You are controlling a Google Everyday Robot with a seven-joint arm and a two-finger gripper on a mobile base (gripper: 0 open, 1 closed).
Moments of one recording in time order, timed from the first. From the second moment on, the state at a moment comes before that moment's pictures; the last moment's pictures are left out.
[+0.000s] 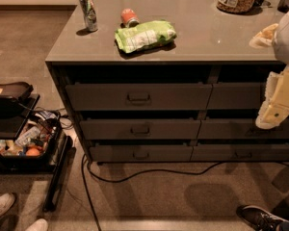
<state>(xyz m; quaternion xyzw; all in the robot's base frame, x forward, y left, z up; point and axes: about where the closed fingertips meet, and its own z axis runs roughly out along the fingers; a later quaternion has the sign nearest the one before) 0.440 -0.218 0.972 -0.62 0.76 -0.01 0.18</state>
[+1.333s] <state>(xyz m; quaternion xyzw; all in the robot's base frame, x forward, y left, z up) 0.475 -0.212 0.901 -0.60 0.69 0.17 0.36</state>
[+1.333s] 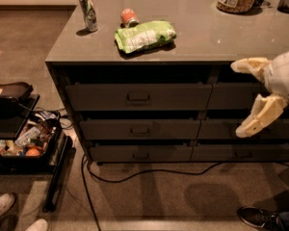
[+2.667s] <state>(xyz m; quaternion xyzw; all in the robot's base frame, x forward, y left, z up) 0.465 -0.157 0.893 -0.52 0.52 0.43 0.52</state>
